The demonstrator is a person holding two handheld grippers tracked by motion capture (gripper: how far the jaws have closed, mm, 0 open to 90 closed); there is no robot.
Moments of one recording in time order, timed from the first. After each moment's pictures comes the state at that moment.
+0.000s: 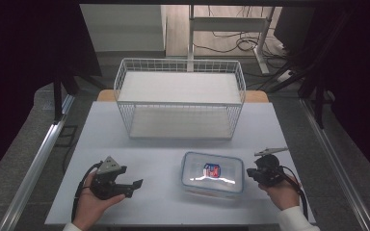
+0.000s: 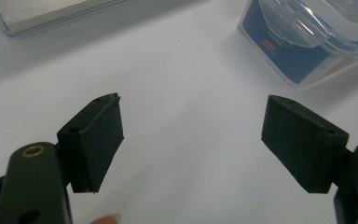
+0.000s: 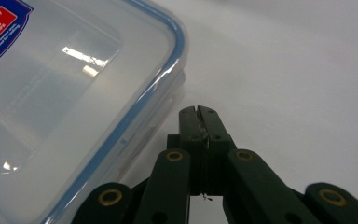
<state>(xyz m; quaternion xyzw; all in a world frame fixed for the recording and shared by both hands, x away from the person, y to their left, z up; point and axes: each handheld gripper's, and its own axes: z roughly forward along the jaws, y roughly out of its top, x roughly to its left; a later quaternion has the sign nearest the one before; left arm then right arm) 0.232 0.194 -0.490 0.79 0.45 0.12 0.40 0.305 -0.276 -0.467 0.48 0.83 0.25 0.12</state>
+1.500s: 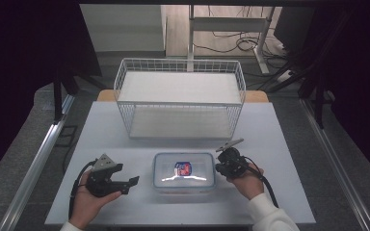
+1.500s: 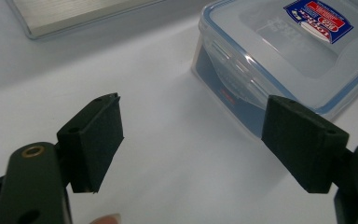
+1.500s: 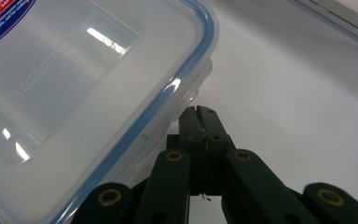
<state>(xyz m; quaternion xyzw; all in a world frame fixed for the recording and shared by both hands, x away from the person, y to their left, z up) 0.235 0.205 -0.486 0.78 0.46 0.13 0.40 0.327 -0.181 -0.476 0.39 0.89 0.24 0.10</state>
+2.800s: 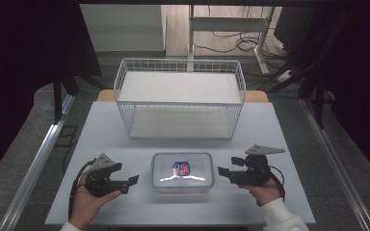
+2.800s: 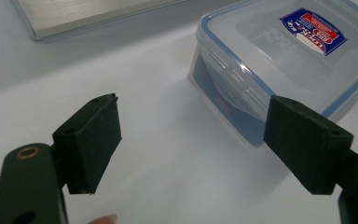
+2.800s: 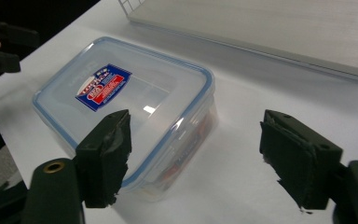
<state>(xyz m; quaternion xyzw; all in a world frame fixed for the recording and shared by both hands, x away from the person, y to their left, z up) 0.234 0.207 -0.483 0.77 0.47 0.12 0.42 0.295 -0.237 -0.452 0.40 0.80 0.45 0.06</state>
